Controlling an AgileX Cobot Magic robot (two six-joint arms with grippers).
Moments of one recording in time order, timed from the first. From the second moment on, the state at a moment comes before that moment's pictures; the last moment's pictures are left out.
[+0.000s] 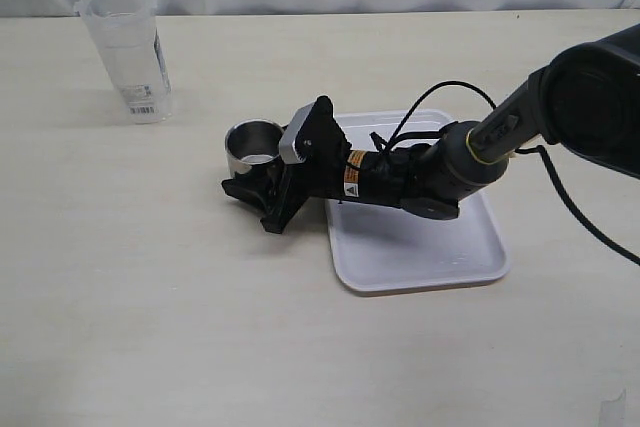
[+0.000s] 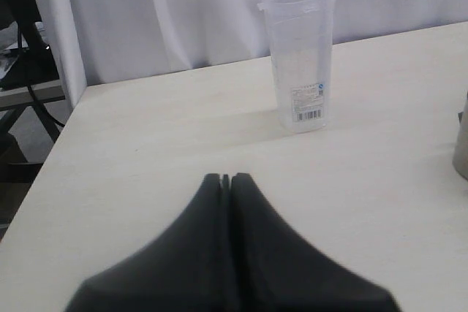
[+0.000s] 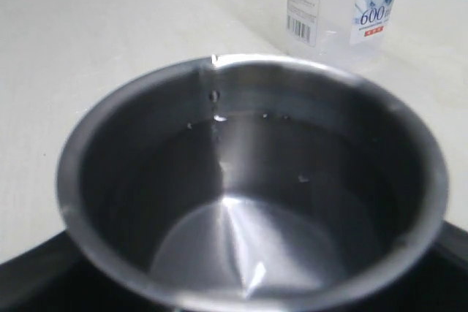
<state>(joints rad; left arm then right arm) -0.04 0.00 0.00 0.04 0.31 0.13 0.46 2.40 -1.17 -0.83 -0.99 0.30</state>
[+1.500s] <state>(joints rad) -0.04 0.00 0.00 0.04 0.31 0.13 0.32 2.24 -1.11 -0.82 -0.88 0.31</state>
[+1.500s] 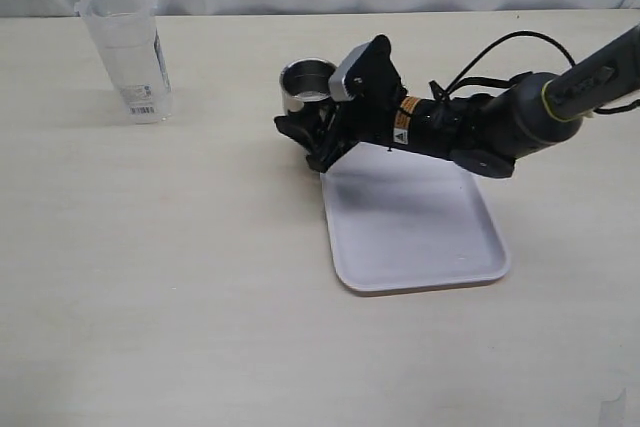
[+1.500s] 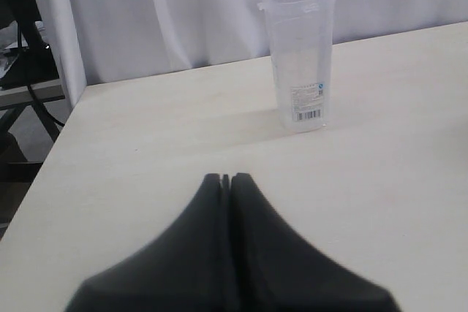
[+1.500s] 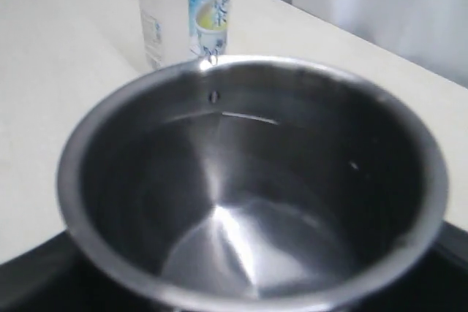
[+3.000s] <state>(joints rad) -0.04 0.00 0.00 0.04 0.31 0.13 0.12 2.29 -0.99 -0.88 -0.99 0.25</state>
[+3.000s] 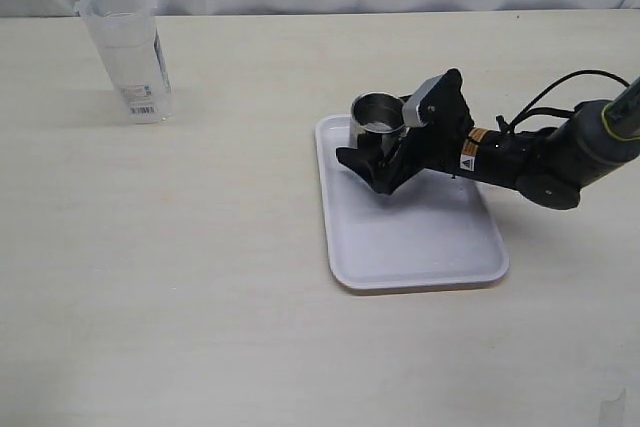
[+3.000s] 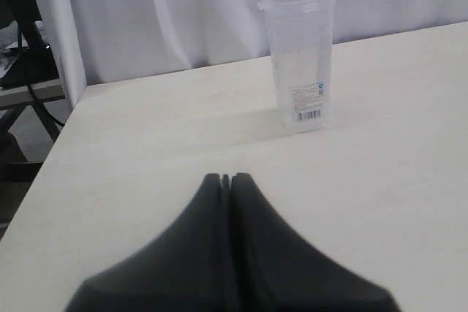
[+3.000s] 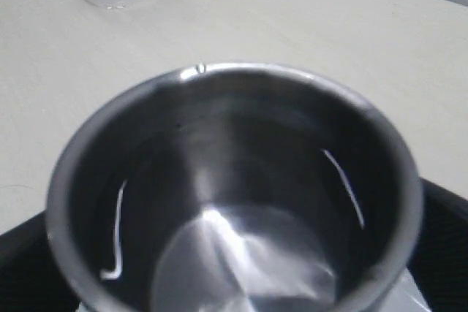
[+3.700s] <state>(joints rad) -0.04 0.00 0.00 0.04 0.31 0.13 0.12 1.97 -0.99 -0.88 -0.94 0.51</state>
